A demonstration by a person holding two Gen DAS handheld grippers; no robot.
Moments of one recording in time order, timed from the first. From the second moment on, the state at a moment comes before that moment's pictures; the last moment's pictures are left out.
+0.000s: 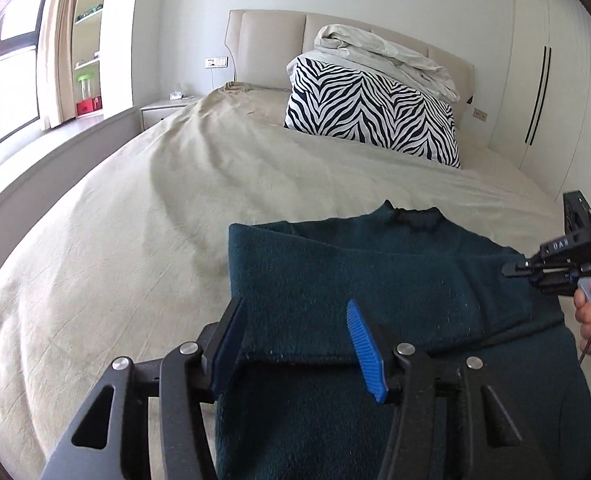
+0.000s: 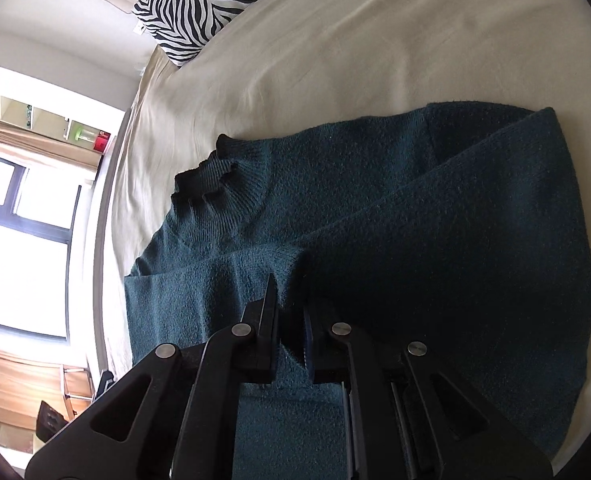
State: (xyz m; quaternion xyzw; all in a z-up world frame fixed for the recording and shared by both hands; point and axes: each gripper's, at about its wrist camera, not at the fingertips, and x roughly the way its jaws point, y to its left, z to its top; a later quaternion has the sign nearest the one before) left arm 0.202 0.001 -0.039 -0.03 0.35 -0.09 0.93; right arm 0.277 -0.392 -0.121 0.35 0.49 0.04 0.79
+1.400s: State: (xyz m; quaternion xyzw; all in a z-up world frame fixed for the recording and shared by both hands) left arm 0.183 0.043 -0.060 -0.11 0.39 -0.06 0.91; right arm 0.231 -0.427 -0.125 0.41 0.44 -0.06 0.80
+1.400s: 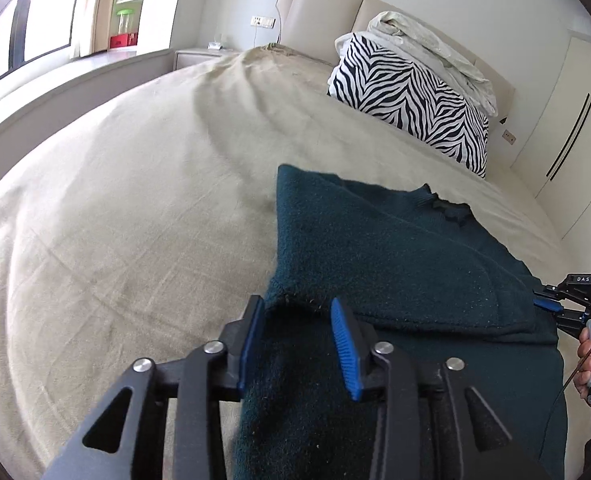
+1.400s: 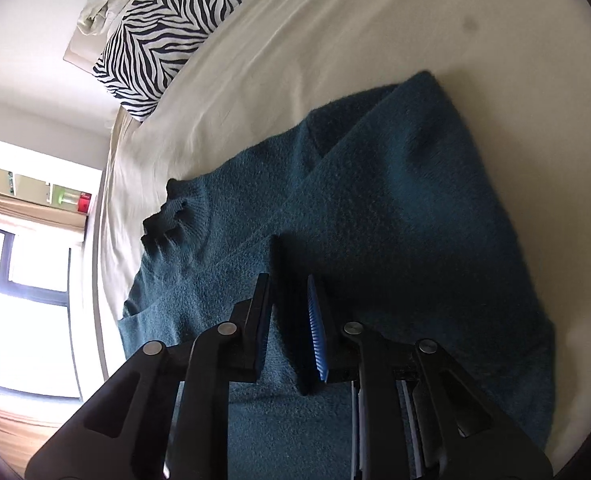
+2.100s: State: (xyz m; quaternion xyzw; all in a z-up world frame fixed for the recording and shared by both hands) left arm 0.303 0.027 -0.103 -0.05 0.42 -0.05 0.91; right arm 0.256 -0.411 -0.150 0.44 0.38 0.04 0.82
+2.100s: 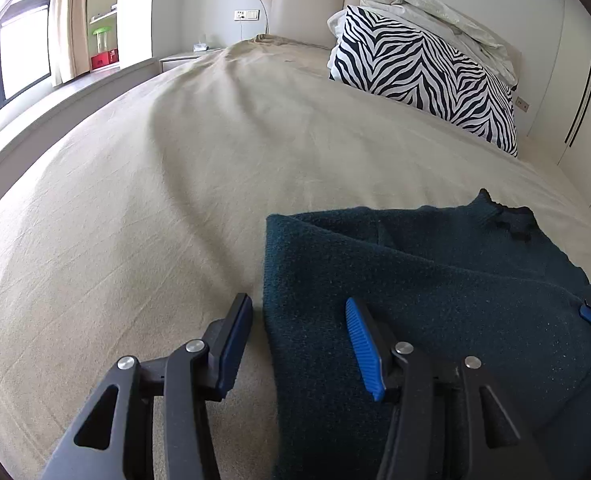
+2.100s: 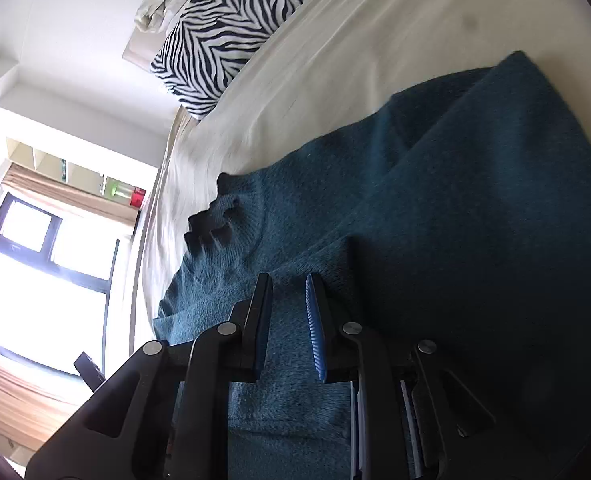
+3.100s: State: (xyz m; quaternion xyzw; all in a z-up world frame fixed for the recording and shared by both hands) left arm 0.044 0.097 -0.066 -0.11 0.46 -0.12 0.87; right arm -0.032 -0.343 -0.068 0.25 0.28 -0.05 0.92
